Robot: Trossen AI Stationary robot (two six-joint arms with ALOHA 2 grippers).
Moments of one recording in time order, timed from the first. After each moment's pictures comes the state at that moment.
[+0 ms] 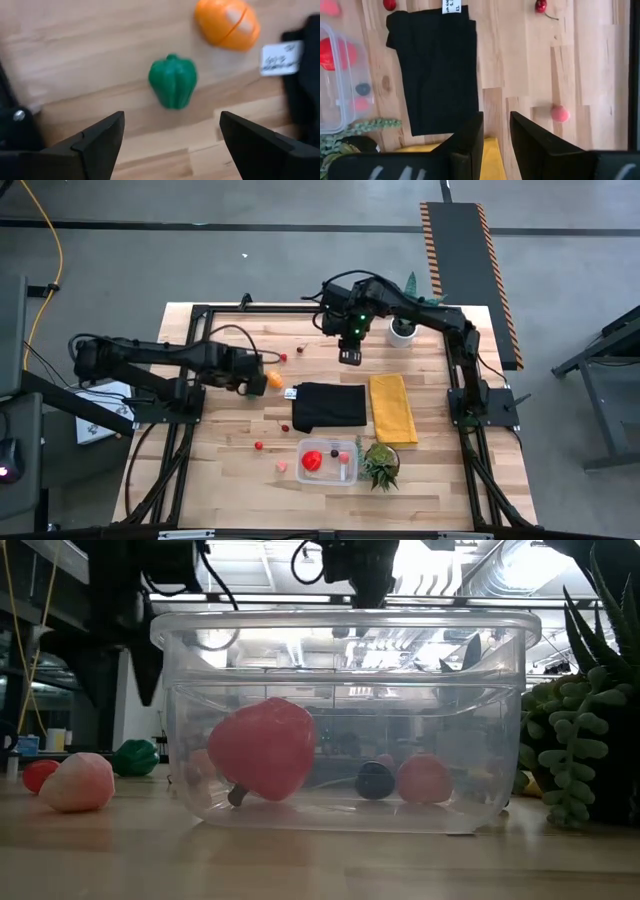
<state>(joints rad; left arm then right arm) 0.24 1.22 0.82 -1.06 -0.10 -1.23 -0.31 2.04 2.23 -1.51 -0.13 -0.21</state>
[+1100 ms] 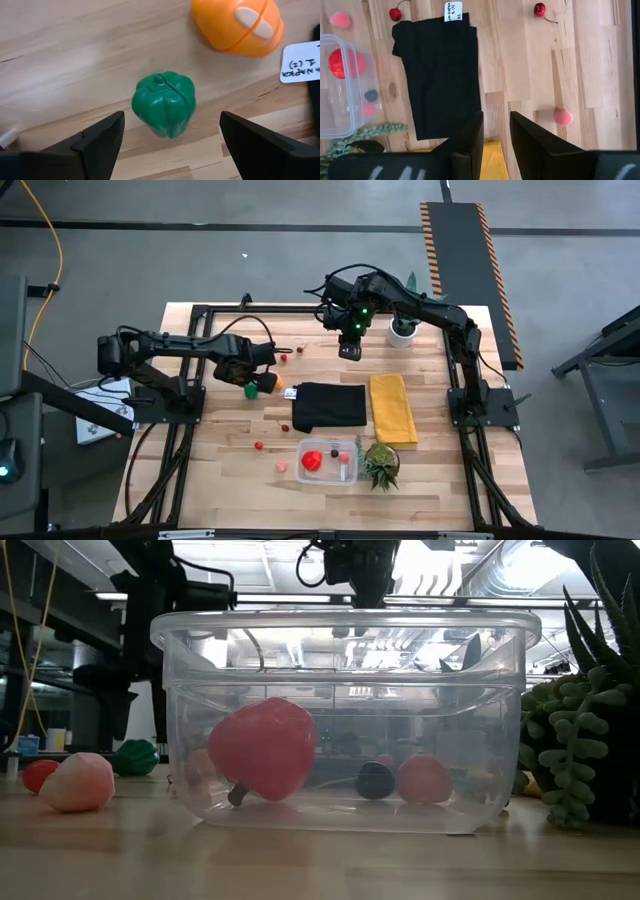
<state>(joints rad) 0.41 1.43 0.82 -0.94 0.05 -1.00 -0.34 2.03 2.23 -1.50 -0.19 -0.21</state>
